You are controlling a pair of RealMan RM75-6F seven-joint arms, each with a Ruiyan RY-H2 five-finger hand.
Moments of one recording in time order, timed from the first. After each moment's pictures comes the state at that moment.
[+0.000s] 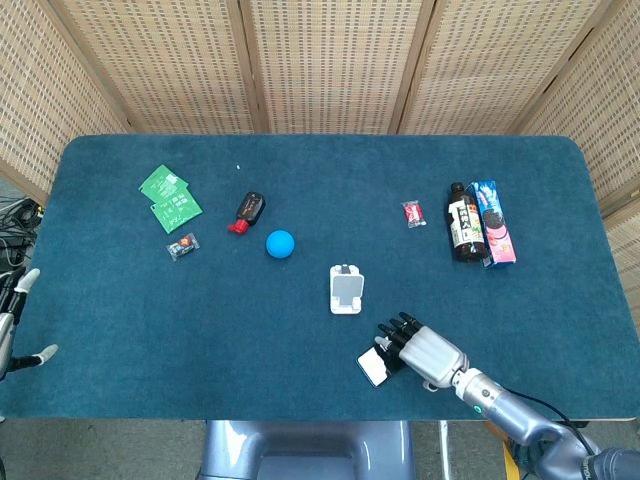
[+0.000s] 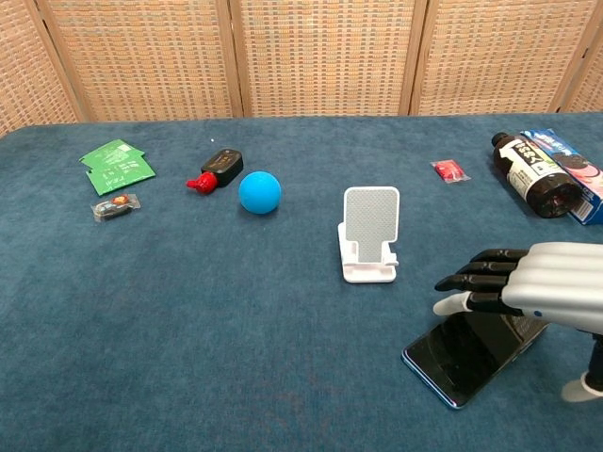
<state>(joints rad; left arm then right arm) -0.11 -1.04 -0.05 -1.66 1.38 1.38 0.07 0.58 -1.30 -0.05 -1.57 -1.66 0.80 -0.35</state>
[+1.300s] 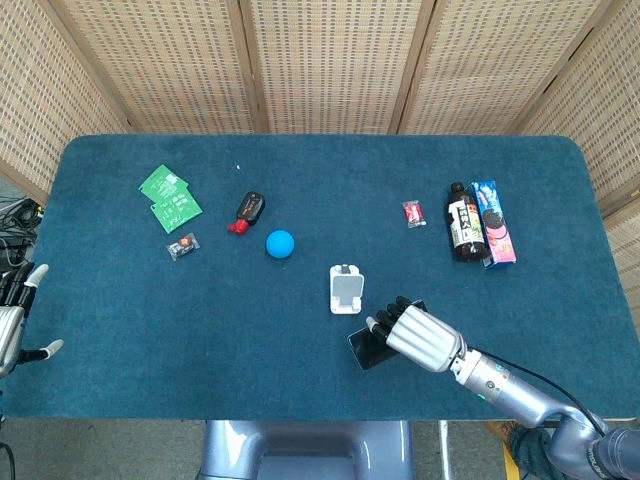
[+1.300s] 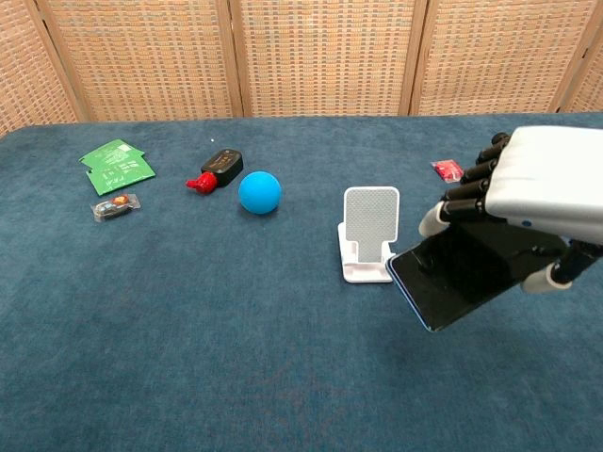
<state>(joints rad) -0.14 -1.06 -0.07 -1.66 1.34 1.35 0.15 0.65 -1.24 -0.03 -1.53 -1.93 1.13 -0.45</state>
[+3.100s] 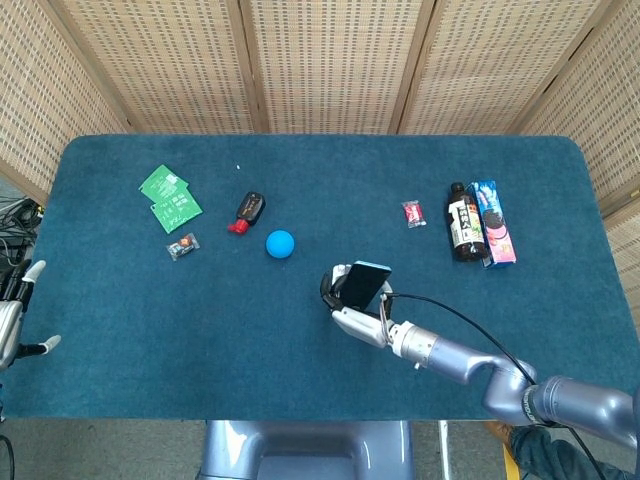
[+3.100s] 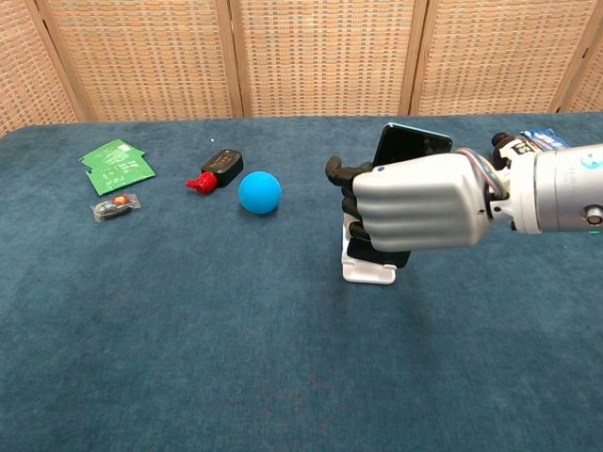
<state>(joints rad) -0.16 -1.07 -0.08 -1.63 1.29 1.31 0.14 0.88 -1.37 0.14 -1.50 -1.88 0.65 -1.52</state>
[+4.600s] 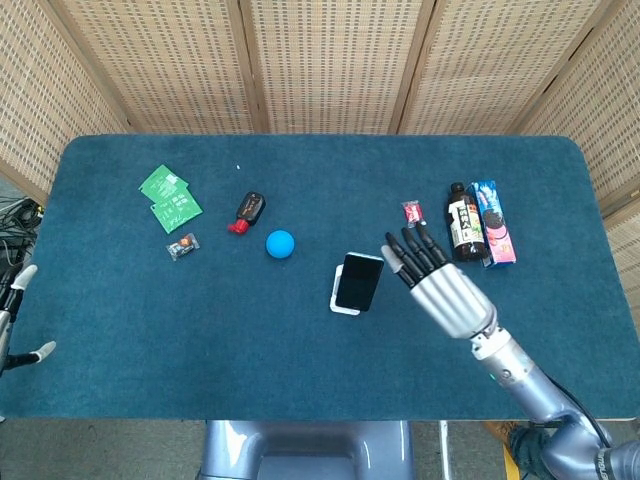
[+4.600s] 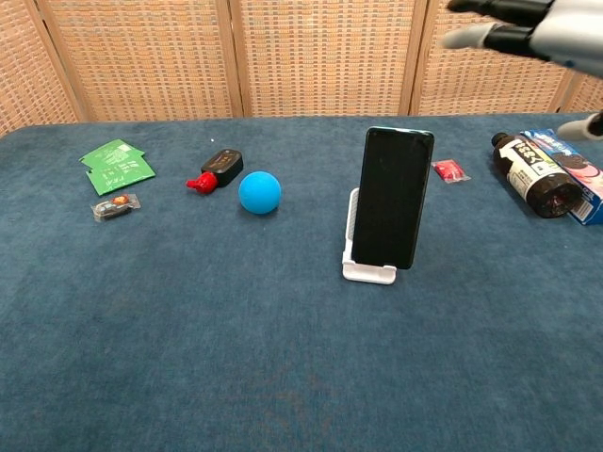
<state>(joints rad) -0.11 -1.03 -0.04 -1.66 1.40 1.42 0.04 0.53 -1.17 0.14 -1.71 -1.69 1.27 -0.86</state>
